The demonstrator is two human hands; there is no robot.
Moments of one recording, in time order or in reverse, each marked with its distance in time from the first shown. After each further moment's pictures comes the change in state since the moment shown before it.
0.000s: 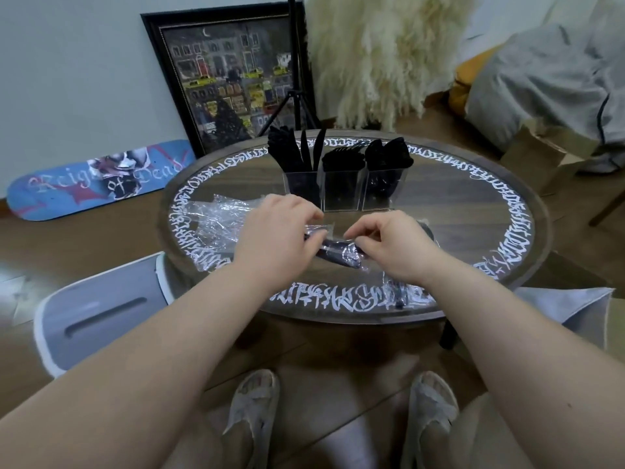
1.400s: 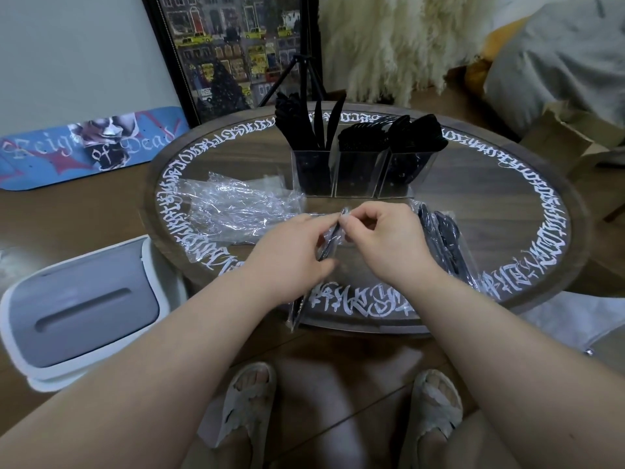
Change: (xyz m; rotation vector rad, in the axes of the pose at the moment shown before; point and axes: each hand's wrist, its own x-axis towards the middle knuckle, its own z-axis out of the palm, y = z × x) left_hand 0.003 -0.020 0.039 -0.328 -0.271 -0.027; right_hand 0.035 0.000 0.048 0.168 0.238 0.037
